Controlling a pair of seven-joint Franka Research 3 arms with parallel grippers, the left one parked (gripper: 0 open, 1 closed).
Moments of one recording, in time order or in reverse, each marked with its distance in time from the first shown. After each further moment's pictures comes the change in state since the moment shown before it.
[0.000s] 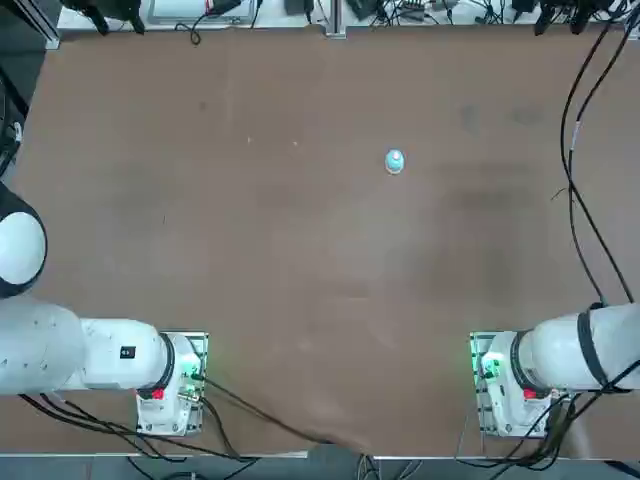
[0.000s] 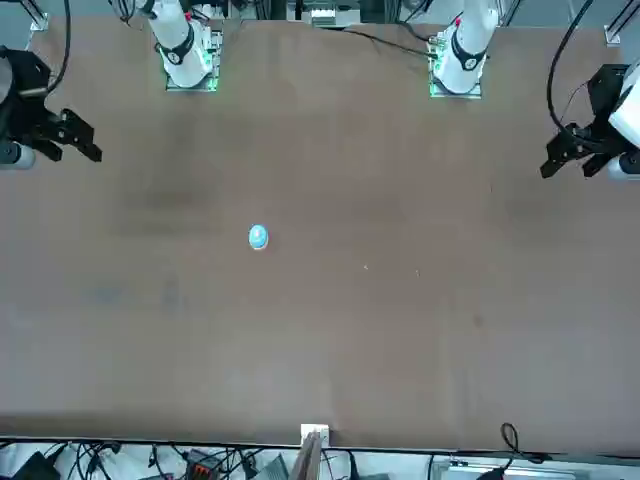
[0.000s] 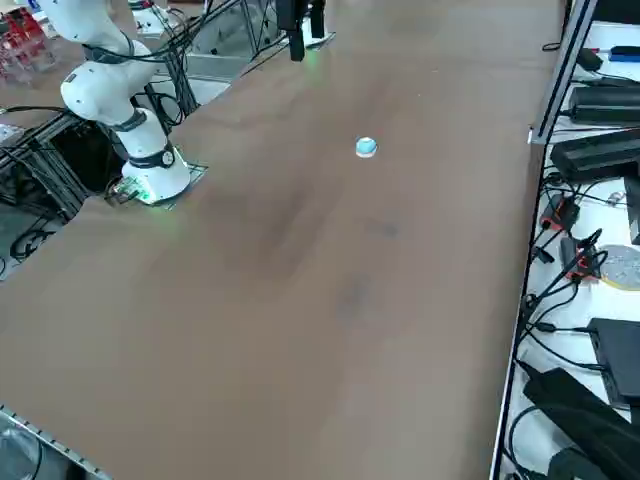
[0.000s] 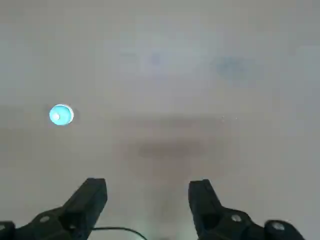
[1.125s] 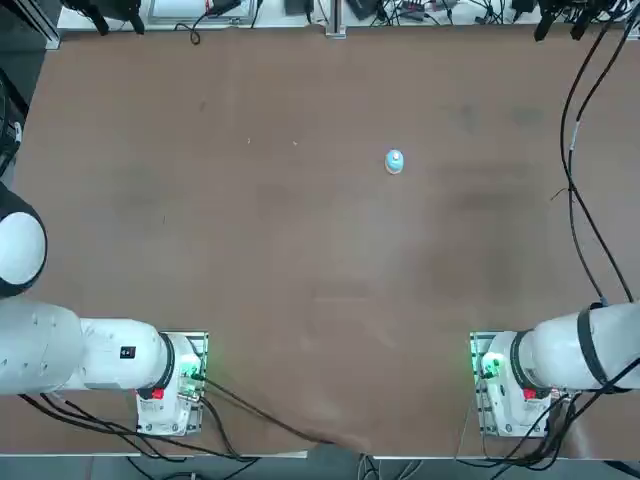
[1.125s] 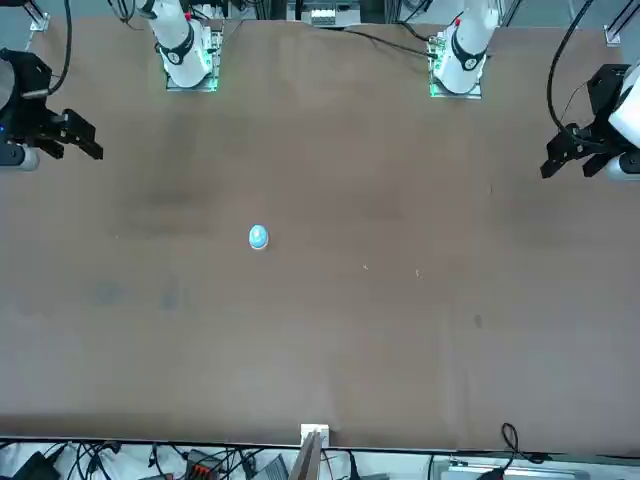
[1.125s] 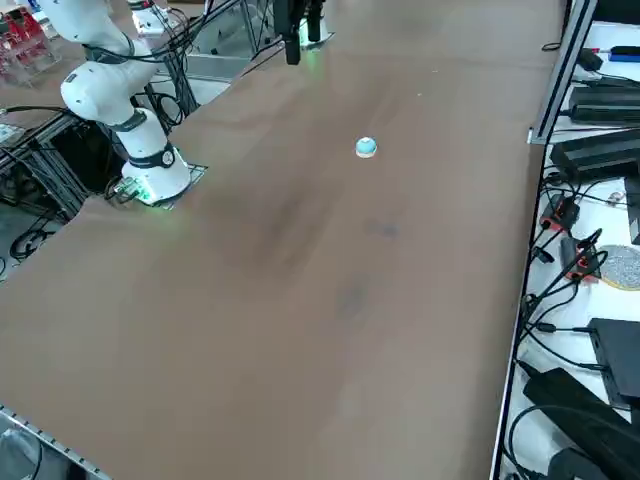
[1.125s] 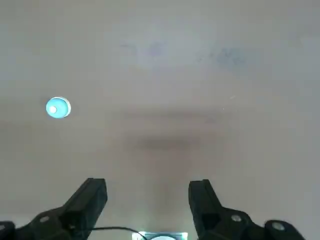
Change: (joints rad) arm -0.005 0.009 -0.001 0.000 0.000 -0.030 -0.002
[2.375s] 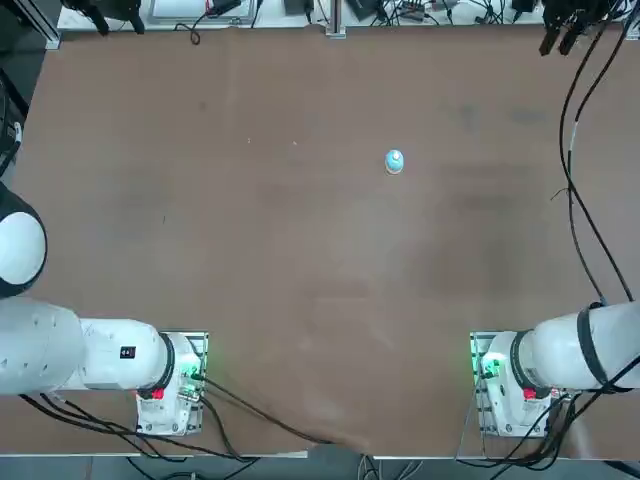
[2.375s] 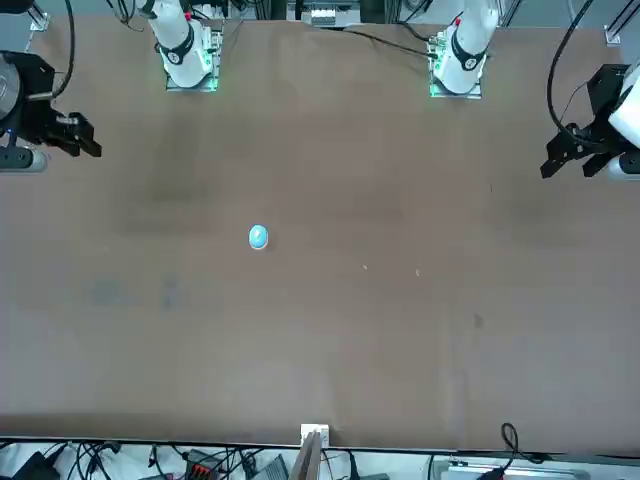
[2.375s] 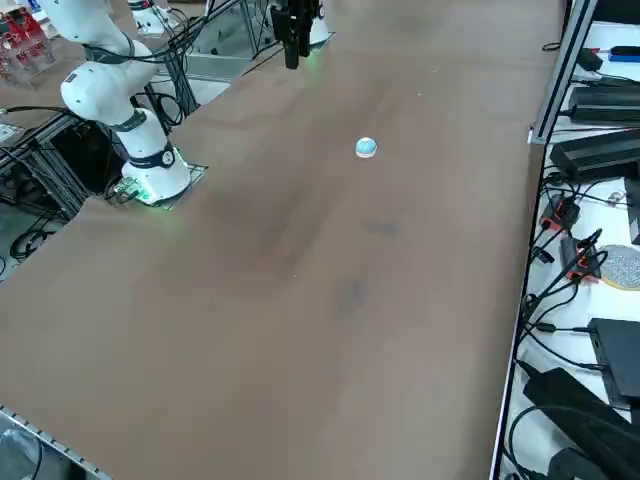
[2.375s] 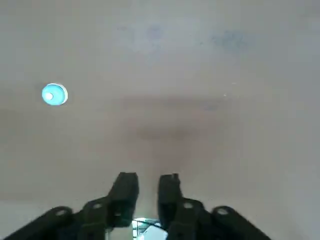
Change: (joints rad) arm 0.000 0.008 0.000 0.000 0.000 -0.054 0.000
